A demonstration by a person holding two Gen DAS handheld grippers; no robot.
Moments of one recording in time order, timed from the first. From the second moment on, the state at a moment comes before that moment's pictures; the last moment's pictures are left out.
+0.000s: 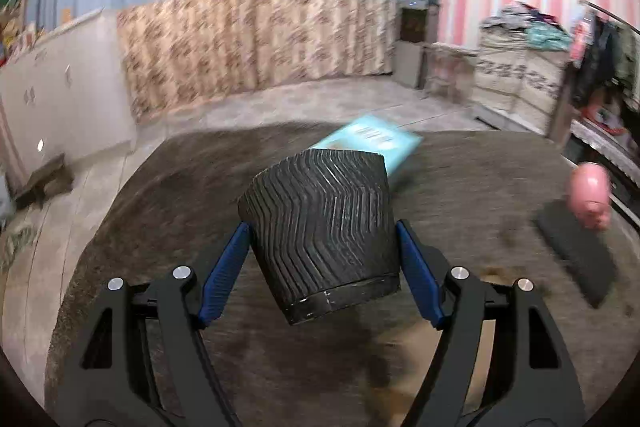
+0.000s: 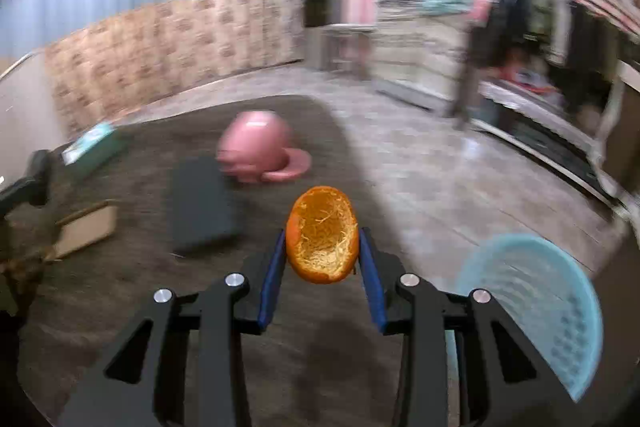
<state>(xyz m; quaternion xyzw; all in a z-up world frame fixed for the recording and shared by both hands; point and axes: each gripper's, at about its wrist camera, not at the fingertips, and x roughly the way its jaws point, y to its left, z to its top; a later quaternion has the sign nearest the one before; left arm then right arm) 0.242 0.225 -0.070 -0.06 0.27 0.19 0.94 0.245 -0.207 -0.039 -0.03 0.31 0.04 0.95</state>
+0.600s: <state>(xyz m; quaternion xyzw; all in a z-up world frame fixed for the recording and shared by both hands) 0.248 -0.132 -0.007 -0.01 0.23 -0.12 0.97 0.202 -0.402 -0.039 0.06 0.26 -0.16 0.95</state>
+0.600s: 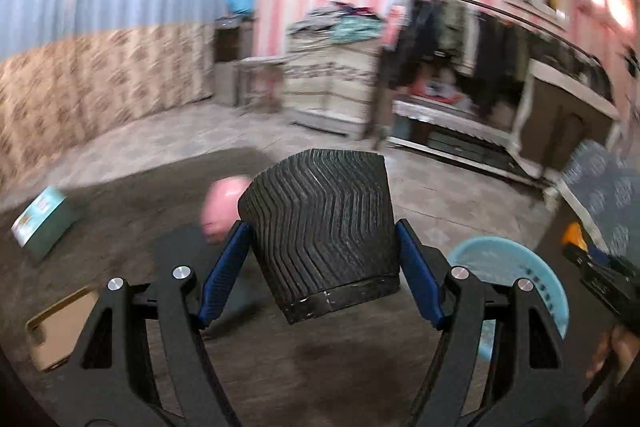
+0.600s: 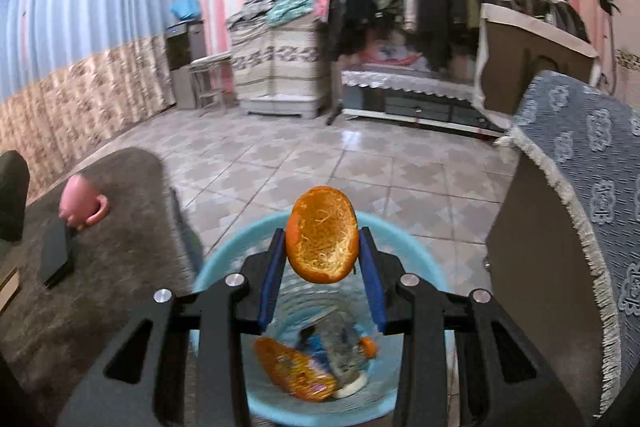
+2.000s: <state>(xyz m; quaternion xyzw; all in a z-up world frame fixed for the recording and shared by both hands) 0.284 -0.181 -0.022 -0.01 0.24 -0.09 0.97 0.206 -0.430 -0.074 0.09 0.27 -0.18 0.94</state>
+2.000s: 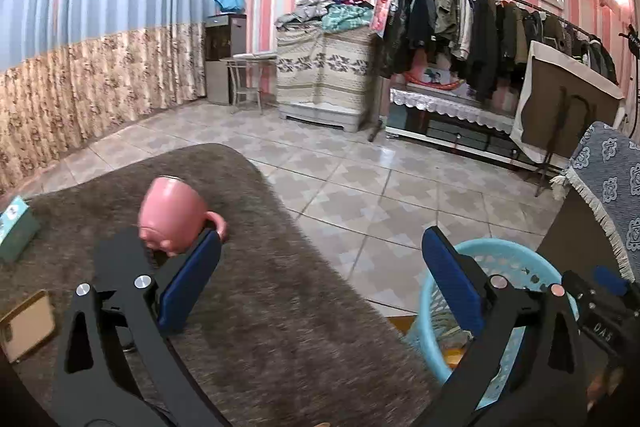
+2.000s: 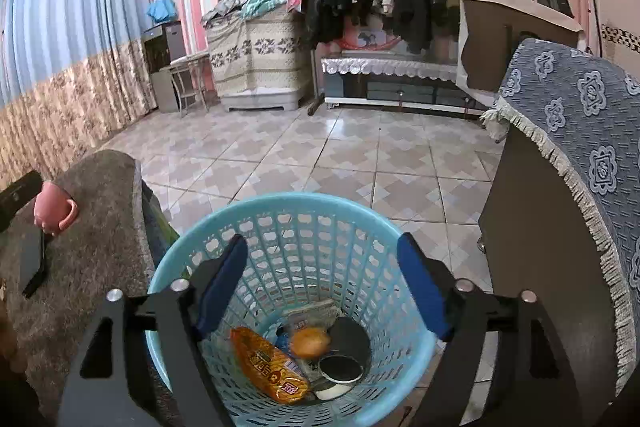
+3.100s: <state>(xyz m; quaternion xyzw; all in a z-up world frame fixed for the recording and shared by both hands) 0.065 -0.035 -0.003 -0.02 0.19 -0.01 0.98 0.071 -0.251 -0.056 0.00 0.18 0.00 0.98</state>
